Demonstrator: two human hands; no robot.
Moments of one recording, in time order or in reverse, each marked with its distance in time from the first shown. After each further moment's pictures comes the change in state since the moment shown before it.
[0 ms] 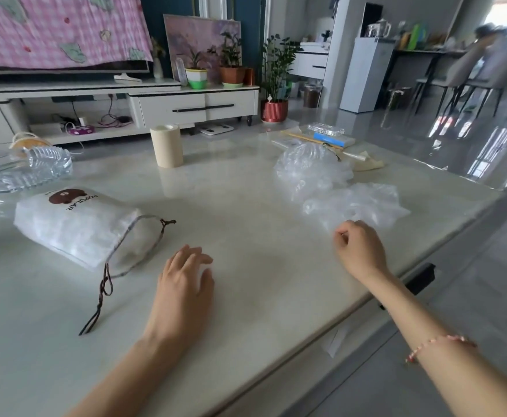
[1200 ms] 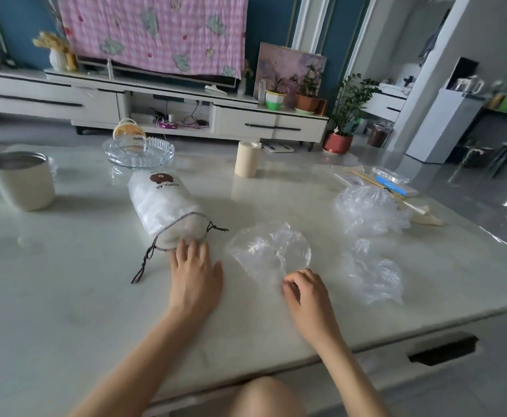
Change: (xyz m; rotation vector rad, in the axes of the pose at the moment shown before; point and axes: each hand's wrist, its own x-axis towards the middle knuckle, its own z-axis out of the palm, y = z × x) left_hand -0.023 -0.043 -0.046 0.363 0.038 -0.341; right_hand -0.103 -0.129 0.022 0.401 -0.224 -0.435
